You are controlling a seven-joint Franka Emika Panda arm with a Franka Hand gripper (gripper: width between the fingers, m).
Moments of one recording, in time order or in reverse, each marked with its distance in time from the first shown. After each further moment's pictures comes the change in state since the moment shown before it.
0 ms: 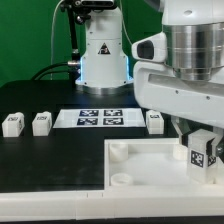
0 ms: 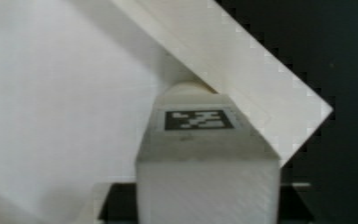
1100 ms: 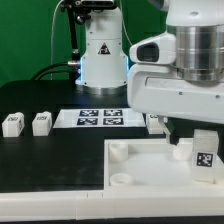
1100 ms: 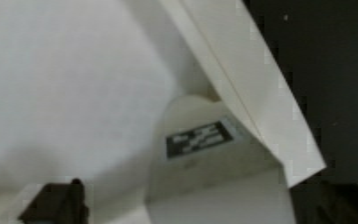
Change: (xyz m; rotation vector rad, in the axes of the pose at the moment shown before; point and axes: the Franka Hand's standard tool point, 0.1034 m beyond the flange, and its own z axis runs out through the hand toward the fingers) arm 0.000 -0.002 -0.002 -0.017 0.022 -0.800
